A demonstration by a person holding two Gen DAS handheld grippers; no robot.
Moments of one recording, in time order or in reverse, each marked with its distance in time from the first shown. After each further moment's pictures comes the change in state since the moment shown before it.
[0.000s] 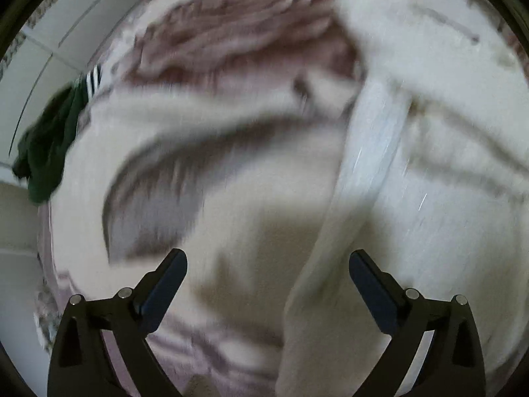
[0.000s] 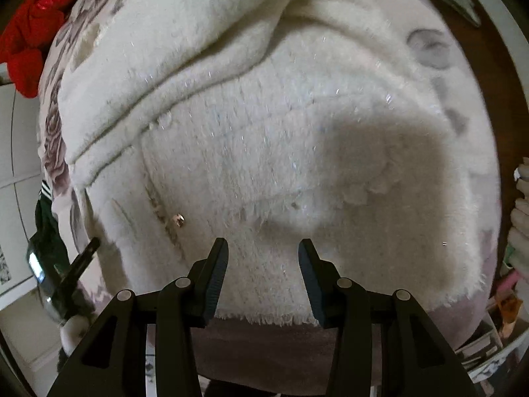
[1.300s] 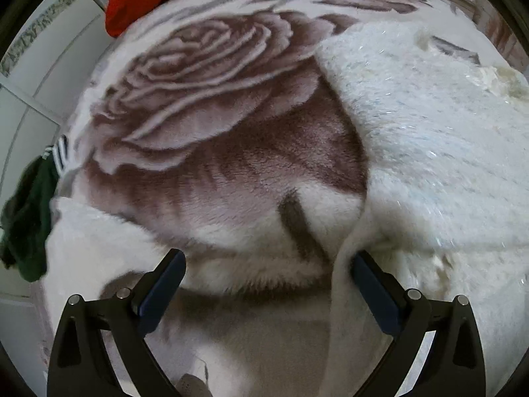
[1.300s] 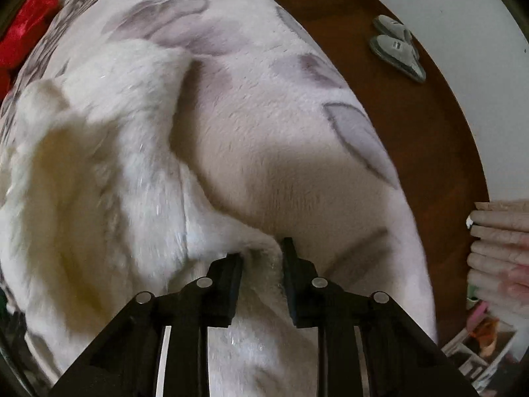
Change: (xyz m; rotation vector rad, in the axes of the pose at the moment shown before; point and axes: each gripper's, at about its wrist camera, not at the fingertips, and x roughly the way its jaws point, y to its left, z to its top) left arm 0.037 -0.004 0.079 0.127 -0.118 -0.017; right arm -0.009 -0.036 0.146 0.043 -0.238 -0.270
